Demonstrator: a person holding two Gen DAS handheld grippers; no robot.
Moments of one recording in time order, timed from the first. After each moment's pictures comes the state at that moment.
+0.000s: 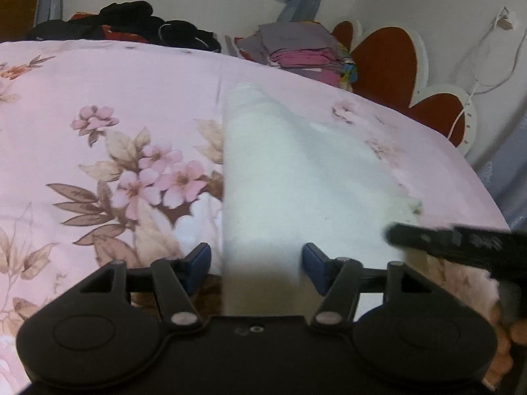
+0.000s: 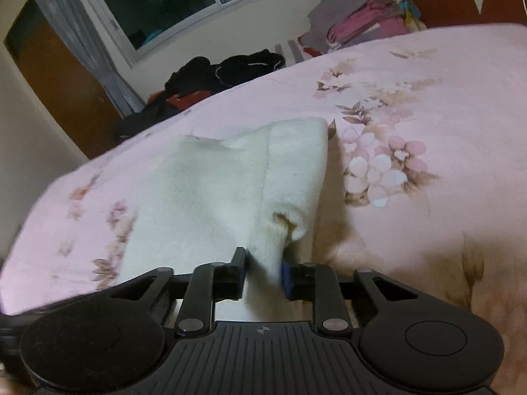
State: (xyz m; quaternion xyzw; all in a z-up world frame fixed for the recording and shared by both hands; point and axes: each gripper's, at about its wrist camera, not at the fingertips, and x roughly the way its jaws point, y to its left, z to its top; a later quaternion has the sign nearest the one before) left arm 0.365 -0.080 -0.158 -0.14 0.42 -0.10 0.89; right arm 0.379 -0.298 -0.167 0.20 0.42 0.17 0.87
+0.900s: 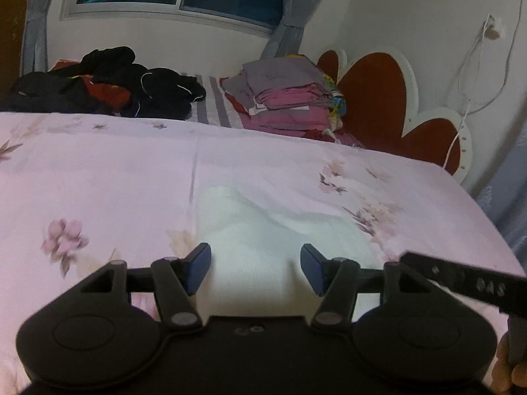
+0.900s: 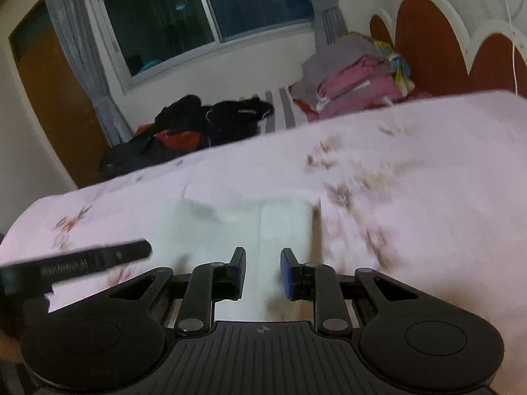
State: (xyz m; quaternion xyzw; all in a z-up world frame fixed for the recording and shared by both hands) left arm 0.447 -0.099 -0.111 -0.10 0.36 -0.10 0.92; right arm 0.417 -0.280 -0.119 0.15 0.35 0.11 0.92
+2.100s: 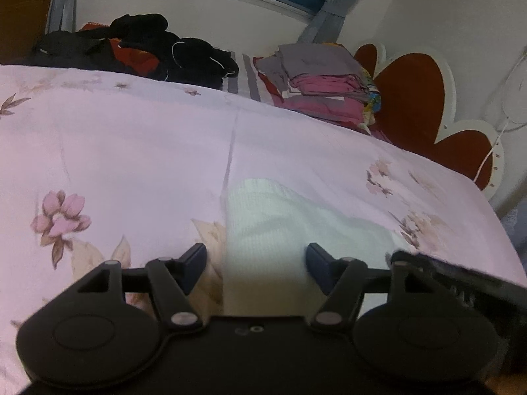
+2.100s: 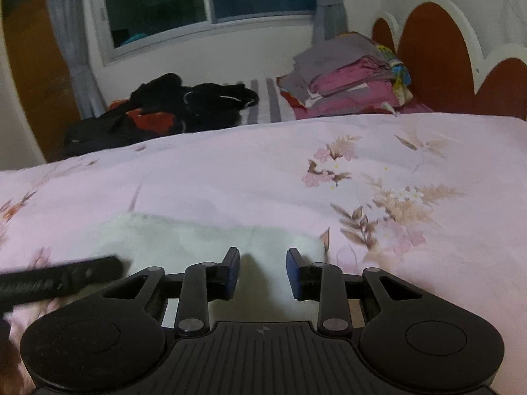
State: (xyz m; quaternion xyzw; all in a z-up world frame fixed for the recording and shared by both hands) left arm 0.474 -0.077 -0.144 -0.15 0.39 -0.06 0.90; right arm 0.471 -0.256 -0.167 0.07 0.37 0.09 0.92
